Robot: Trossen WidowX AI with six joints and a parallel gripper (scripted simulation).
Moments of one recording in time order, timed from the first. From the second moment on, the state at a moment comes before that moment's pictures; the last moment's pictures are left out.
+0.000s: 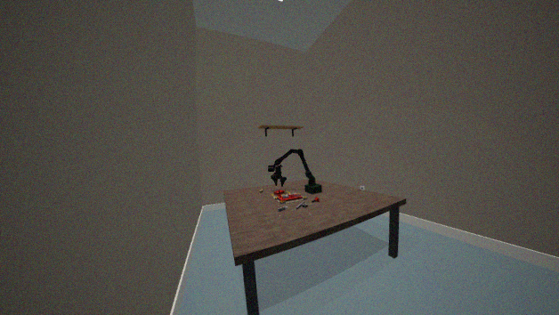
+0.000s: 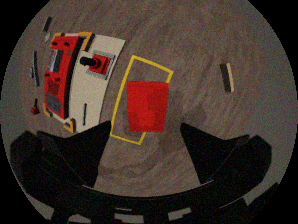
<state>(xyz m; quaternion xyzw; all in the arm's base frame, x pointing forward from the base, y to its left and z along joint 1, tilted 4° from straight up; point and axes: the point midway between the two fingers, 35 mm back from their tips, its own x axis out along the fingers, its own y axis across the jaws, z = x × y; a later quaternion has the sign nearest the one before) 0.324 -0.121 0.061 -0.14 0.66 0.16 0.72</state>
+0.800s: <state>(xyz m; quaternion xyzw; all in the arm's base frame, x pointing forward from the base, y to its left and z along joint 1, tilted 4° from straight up) 0.330 -0.122 0.054 -0.15 0.65 0.17 0.72</state>
